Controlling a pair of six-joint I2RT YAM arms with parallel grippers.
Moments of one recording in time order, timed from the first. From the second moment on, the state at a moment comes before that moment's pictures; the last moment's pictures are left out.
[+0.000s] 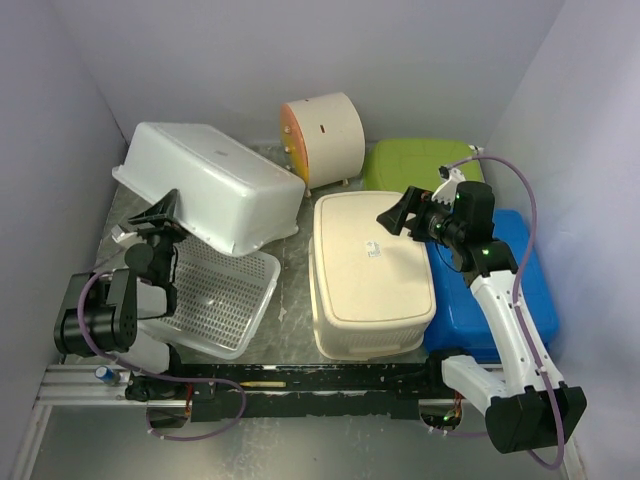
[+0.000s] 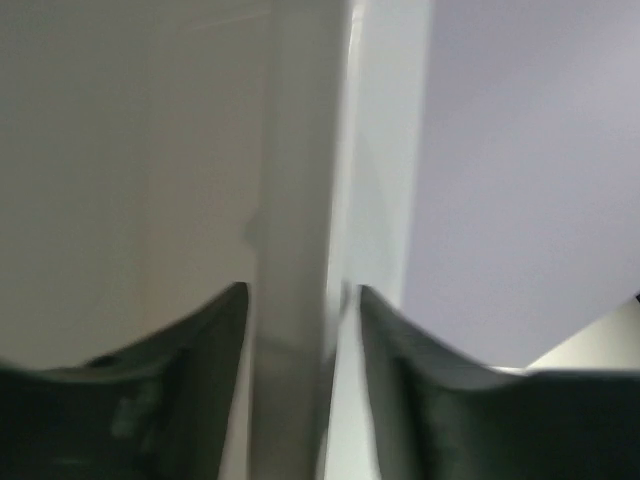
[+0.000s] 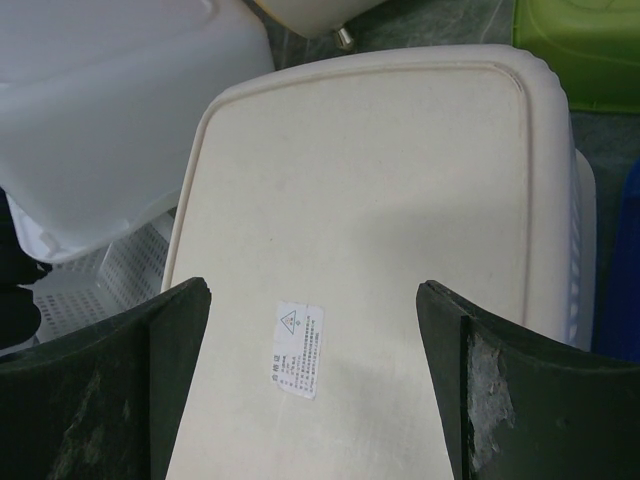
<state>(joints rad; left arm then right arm) 0.10 1.51 0.27 1.45 0.06 -1.82 0.12 0.99 0.98 -0.47 -0.41 0.41</state>
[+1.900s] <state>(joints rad) 0.17 1.06 0.90 -0.73 0.27 -0.86 0.12 1.05 0.96 -0.42 -0.44 0.44</state>
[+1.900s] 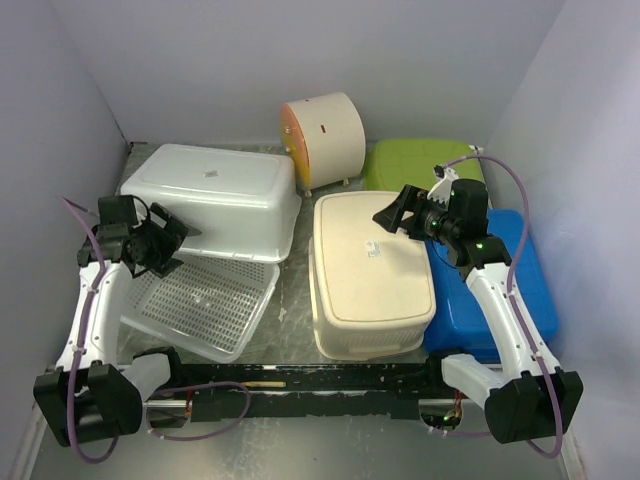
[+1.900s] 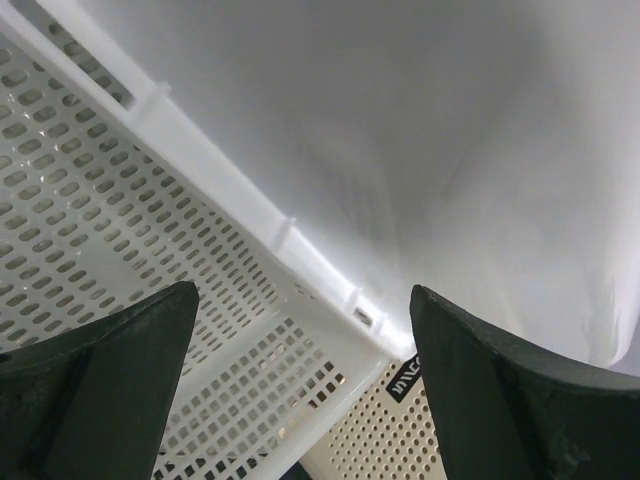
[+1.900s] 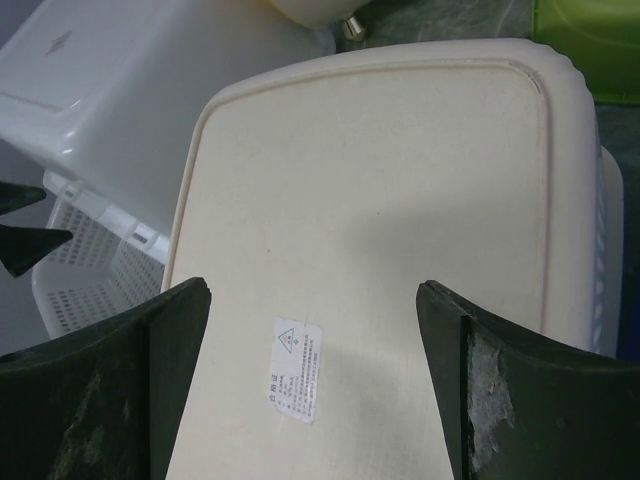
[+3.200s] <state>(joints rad) 0.13 1.05 1.62 -1.32 -0.17 -0.64 1.49 1.66 1.28 -0.19 0.13 0.16</state>
